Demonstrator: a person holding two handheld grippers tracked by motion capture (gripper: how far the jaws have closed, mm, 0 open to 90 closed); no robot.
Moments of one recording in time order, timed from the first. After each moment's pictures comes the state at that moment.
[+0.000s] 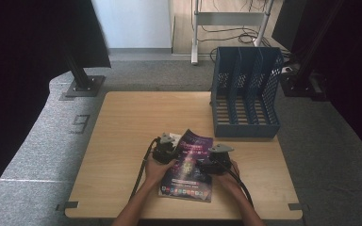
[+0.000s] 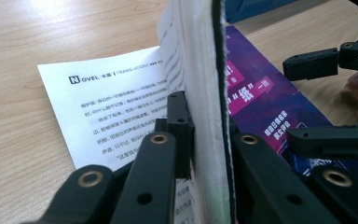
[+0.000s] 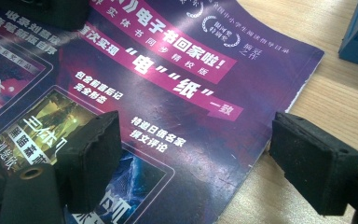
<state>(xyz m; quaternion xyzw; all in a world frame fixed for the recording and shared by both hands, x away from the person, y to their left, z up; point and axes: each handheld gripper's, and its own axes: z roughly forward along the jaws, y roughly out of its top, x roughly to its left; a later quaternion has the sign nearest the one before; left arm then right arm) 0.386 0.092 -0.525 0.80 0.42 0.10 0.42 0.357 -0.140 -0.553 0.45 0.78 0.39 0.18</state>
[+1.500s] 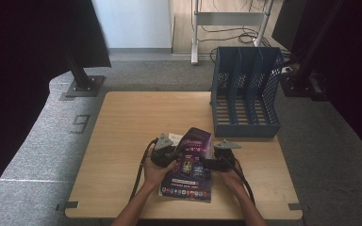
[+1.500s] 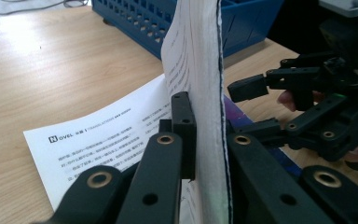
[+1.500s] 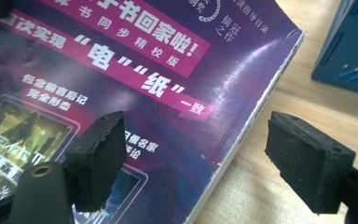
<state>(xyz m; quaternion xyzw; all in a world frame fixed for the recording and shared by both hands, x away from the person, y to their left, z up) 0.355 0.094 -0.492 0.78 0.35 0.13 0.50 0.360 -0.153 -0.538 0.47 0.76 0.43 0.17</state>
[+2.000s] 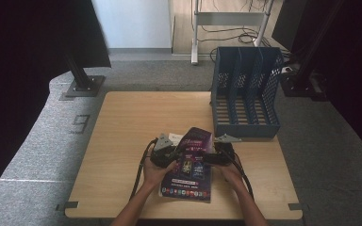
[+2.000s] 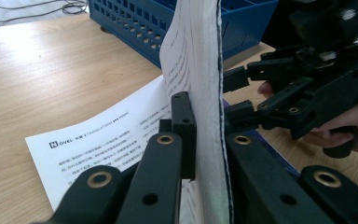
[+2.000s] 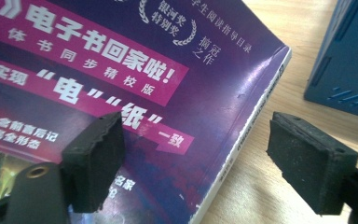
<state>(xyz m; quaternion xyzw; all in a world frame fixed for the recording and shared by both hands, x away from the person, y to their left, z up) 0.352 0.094 -0.487 0.78 0.34 0.14 0.51 0.379 -0.154 -0.533 0.48 0.74 0.44 0.16</state>
